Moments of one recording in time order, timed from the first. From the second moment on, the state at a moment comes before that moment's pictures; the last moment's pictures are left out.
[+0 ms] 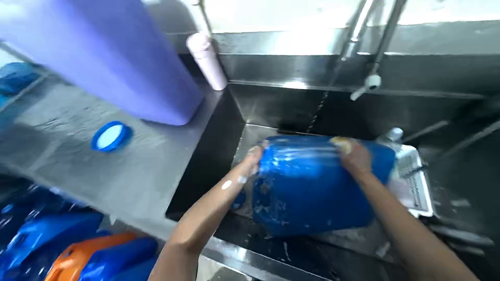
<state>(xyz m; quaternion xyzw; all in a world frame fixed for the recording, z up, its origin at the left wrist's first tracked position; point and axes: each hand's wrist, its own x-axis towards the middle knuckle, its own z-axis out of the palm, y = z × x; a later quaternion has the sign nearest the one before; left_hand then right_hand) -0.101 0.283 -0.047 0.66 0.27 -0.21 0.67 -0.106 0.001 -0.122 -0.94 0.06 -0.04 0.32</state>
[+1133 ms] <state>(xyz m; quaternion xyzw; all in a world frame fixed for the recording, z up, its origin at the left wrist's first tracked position) -0.158 0.353 -0.145 0.84 -0.06 -0.17 0.52 -0.230 -0.004 -0.218 -0.86 -0.05 0.00 0.50</state>
